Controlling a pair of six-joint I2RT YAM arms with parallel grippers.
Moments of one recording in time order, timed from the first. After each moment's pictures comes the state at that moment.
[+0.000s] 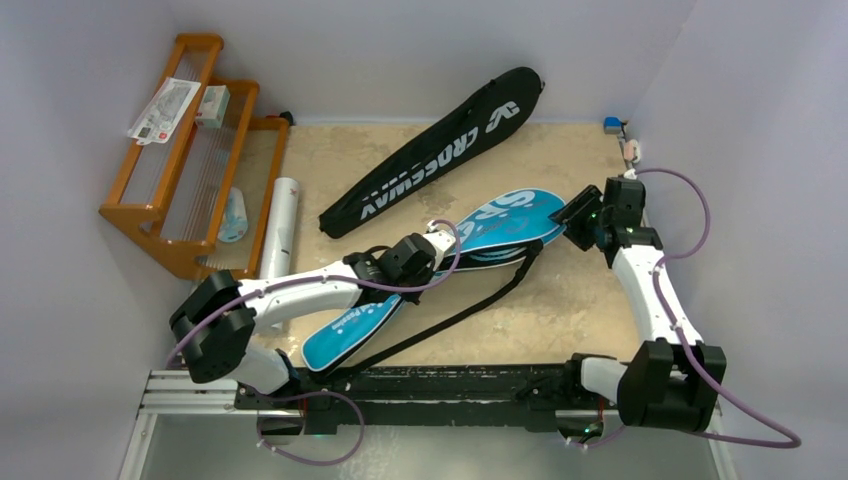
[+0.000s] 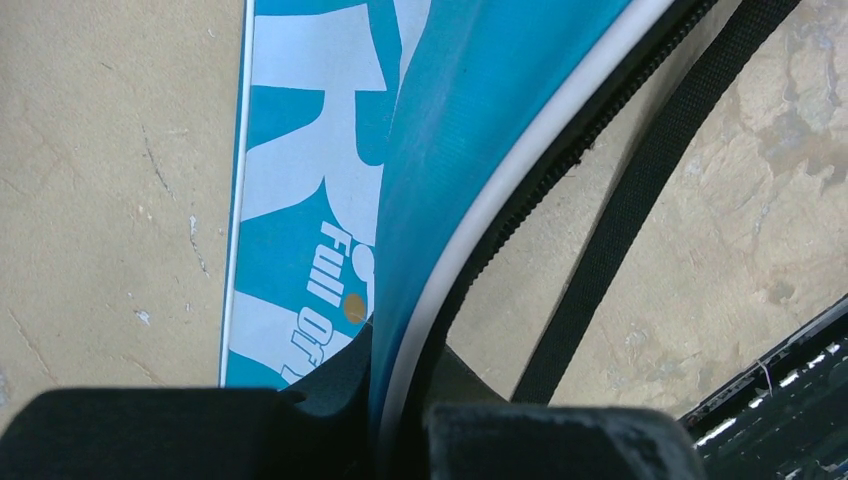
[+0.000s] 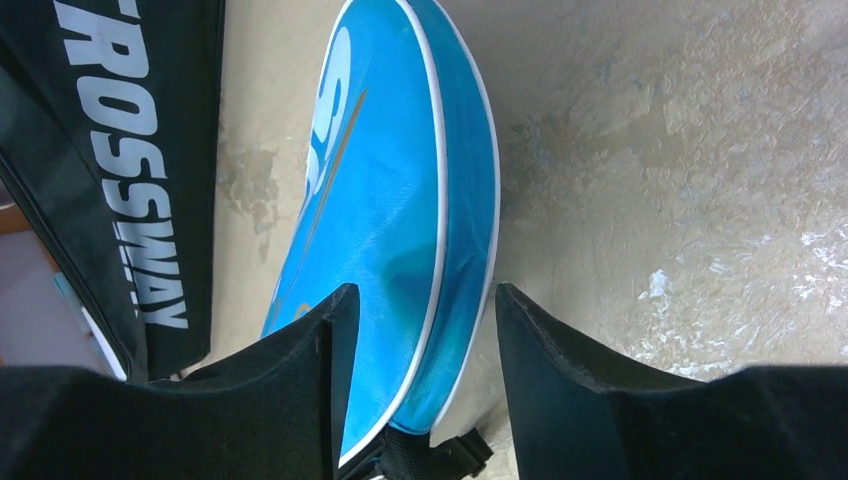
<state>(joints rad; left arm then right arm) -0.97 1.48 0.92 -0.32 -0.16 -0.22 -0.10 1.18 0.88 -0.48 -0.16 0.76</state>
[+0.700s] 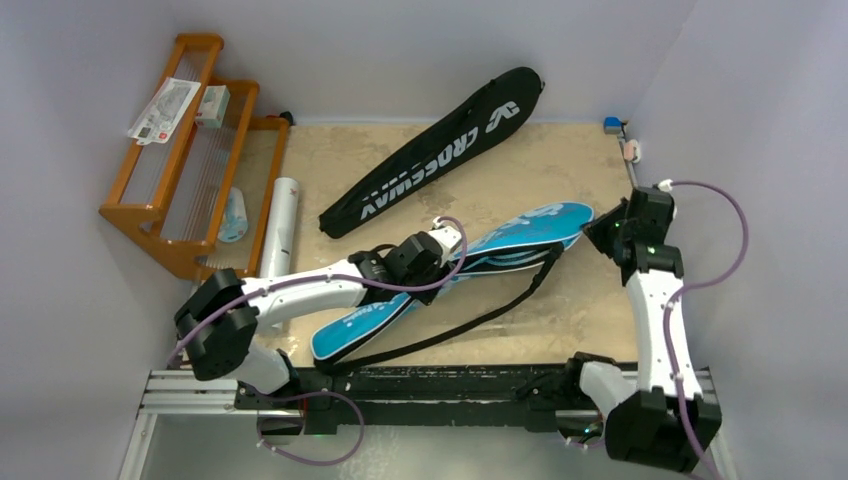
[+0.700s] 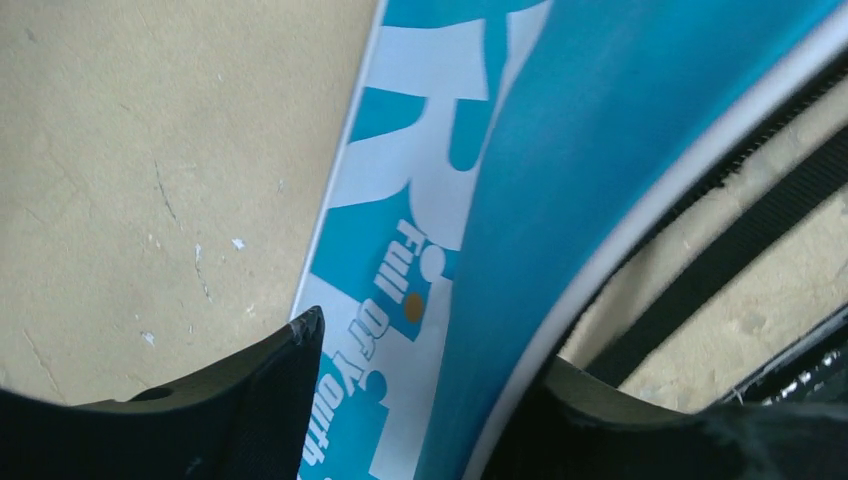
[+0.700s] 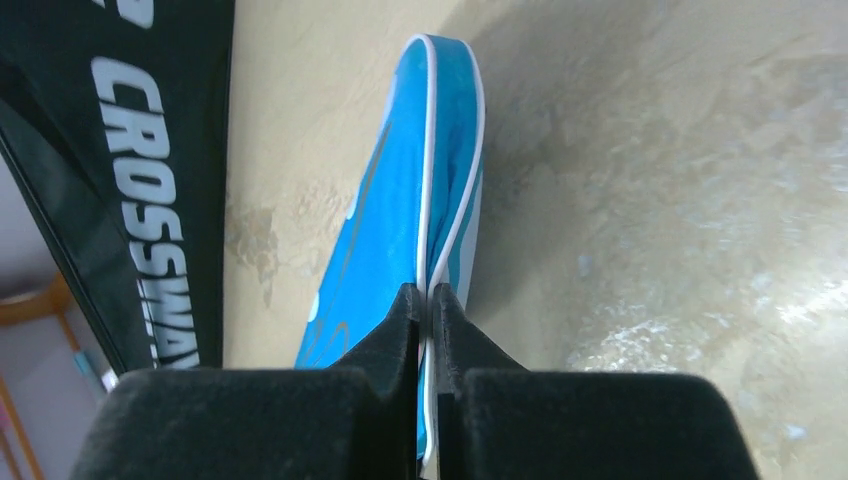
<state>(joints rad) -0.99 1.48 0.94 -0.31 -0.20 -0.23 -0.19 1.03 0.90 -0.60 -0.10 0.75</state>
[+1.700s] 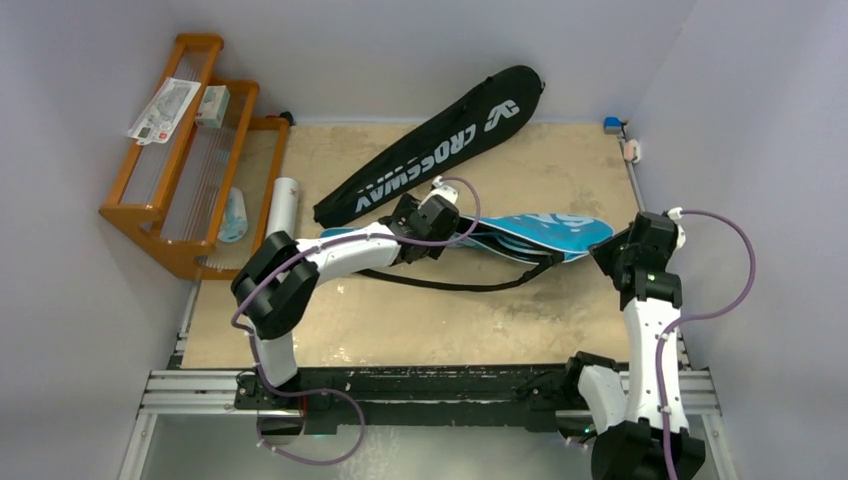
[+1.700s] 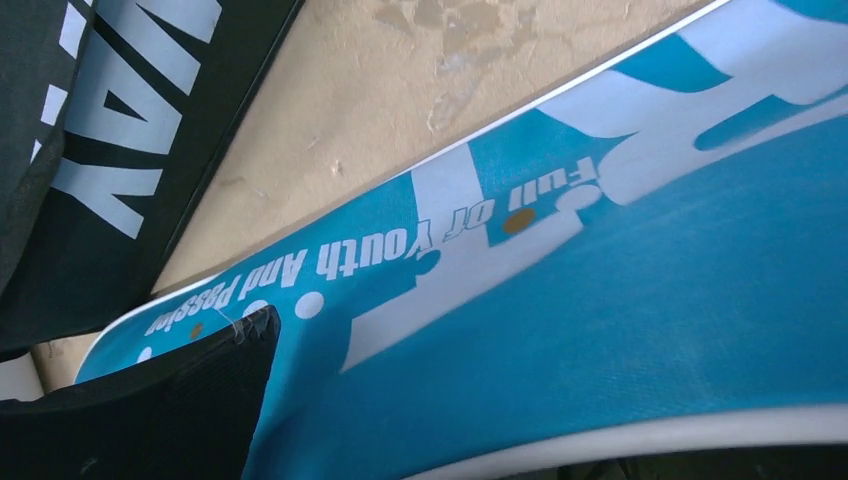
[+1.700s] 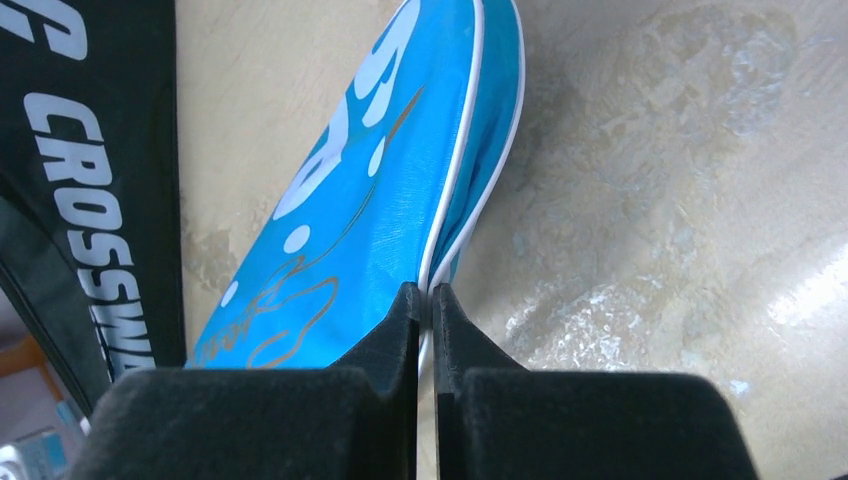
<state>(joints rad) -0.85 1.83 1.24 -0.31 -0.58 -0.17 -0.26 0.83 0.78 -0.68 -0.02 0.78</state>
